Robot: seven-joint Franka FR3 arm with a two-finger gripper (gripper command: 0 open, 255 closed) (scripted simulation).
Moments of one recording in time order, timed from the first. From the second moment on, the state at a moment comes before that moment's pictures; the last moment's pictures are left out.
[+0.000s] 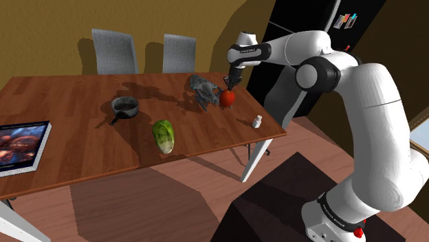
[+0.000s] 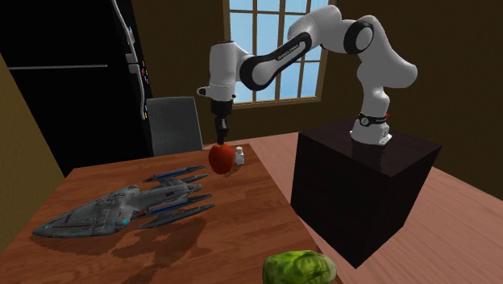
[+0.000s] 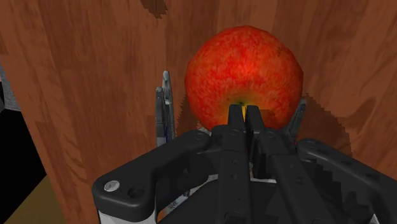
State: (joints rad) arm -0.13 0.85 -0.11 -1.20 0.08 2.14 -0.01
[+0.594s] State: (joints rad) arm -0.13 0.91 -0.11 -1.21 0.09 2.22 -0.01
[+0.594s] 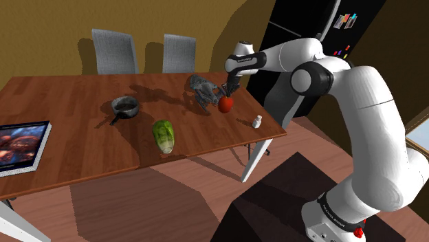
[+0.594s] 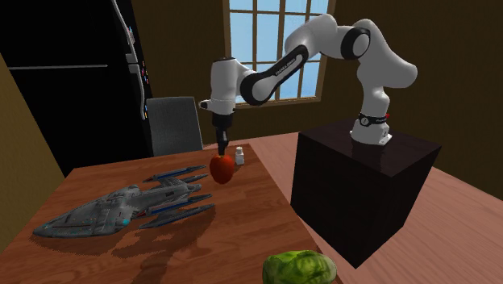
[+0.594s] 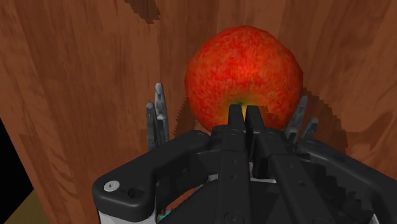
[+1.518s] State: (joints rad) arm -0.13 1.01 -0.10 -1.19 0.09 2.29 -0.01
